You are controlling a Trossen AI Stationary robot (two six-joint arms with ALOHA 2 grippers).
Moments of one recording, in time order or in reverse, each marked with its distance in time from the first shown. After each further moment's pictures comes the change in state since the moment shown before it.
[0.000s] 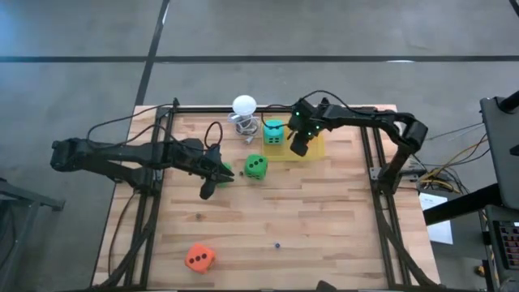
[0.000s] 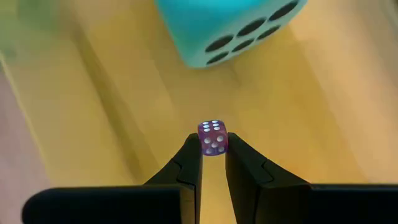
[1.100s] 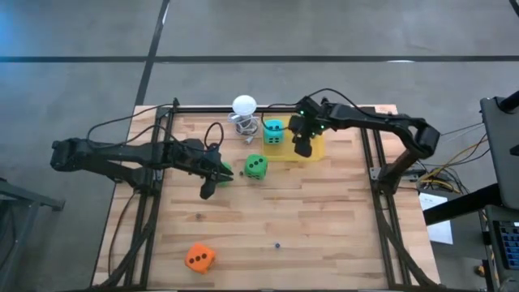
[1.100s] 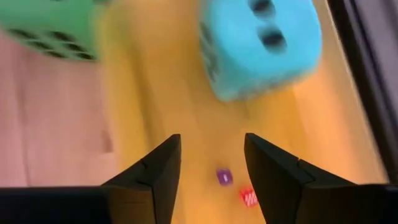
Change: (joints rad) left arm 0.000 0.001 0.000 -0.025 -0.033 0.013; right arm 0.058 -0.135 0.019 -0.029 -0.012 -0.200
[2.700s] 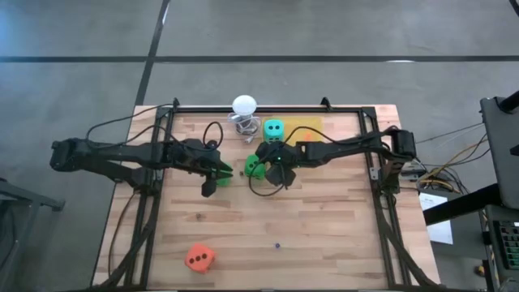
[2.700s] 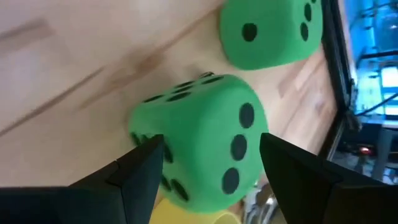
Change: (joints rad) left arm 0.001 -0.008 0.000 -0.020 -0.079 0.020; right arm 0.402 0.214 0.001 0.459 0.161 -0.846
